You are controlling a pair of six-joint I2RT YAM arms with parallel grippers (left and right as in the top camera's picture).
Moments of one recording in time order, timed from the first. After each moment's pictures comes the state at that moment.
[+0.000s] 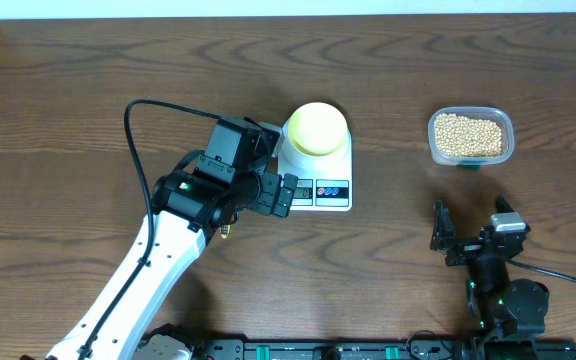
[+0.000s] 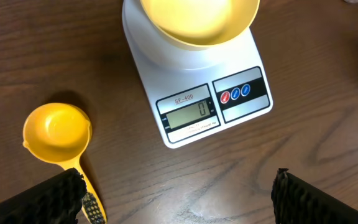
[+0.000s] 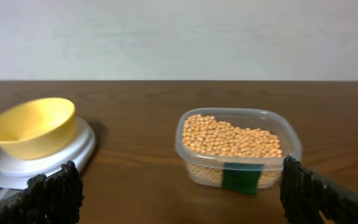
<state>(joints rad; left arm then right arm) -0.44 1.29 1.07 -0.79 0.13 -0.10 0.03 0.01 0.01 -0.06 -0.08 0.06</state>
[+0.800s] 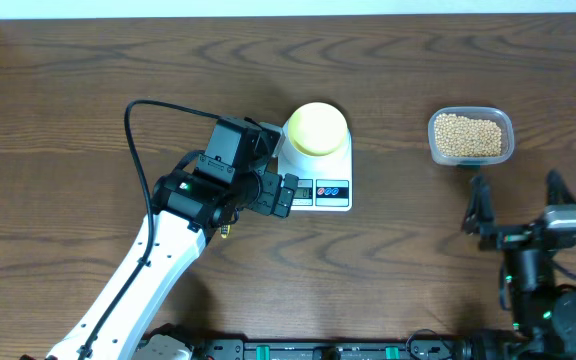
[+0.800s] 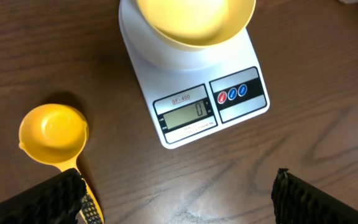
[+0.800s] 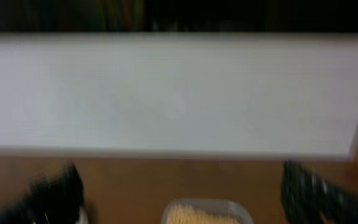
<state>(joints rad) -0.44 1.30 1.07 -0.79 0.14 -0.10 -0.03 0.25 0.43 -0.08 -0.08 0.02</state>
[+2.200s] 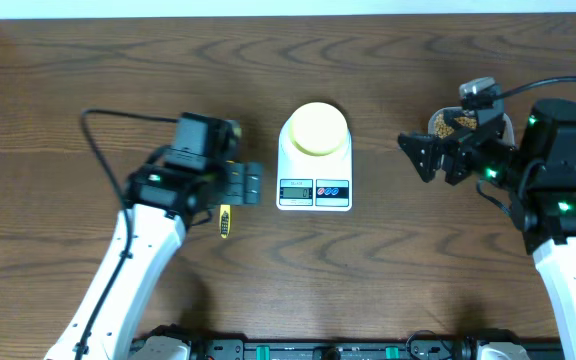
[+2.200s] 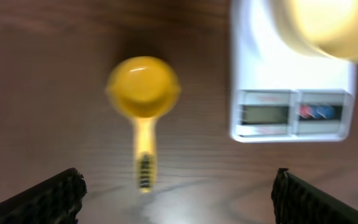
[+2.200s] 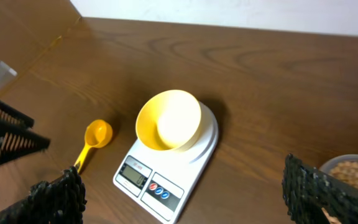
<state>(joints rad) -0.24 1.30 1.06 -0.89 0.06 -0.22 0.01 1.15 1.00 -0.44 -0.67 -0.02</state>
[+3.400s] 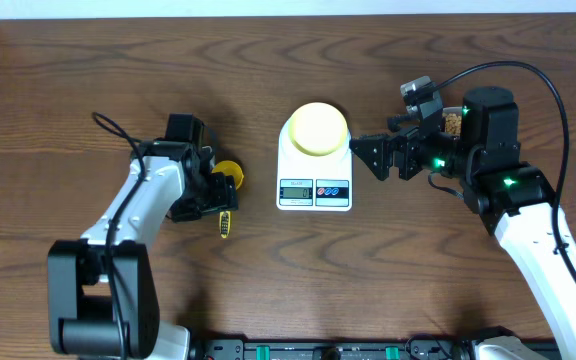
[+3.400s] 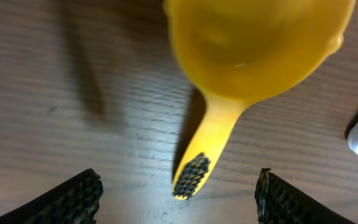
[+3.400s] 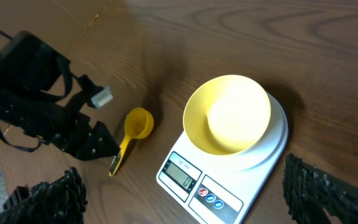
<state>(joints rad) -0.07 1.67 1.01 -0.88 0.15 -0.22 0.21 1.30 1.00 -0.32 -0.67 0.12</state>
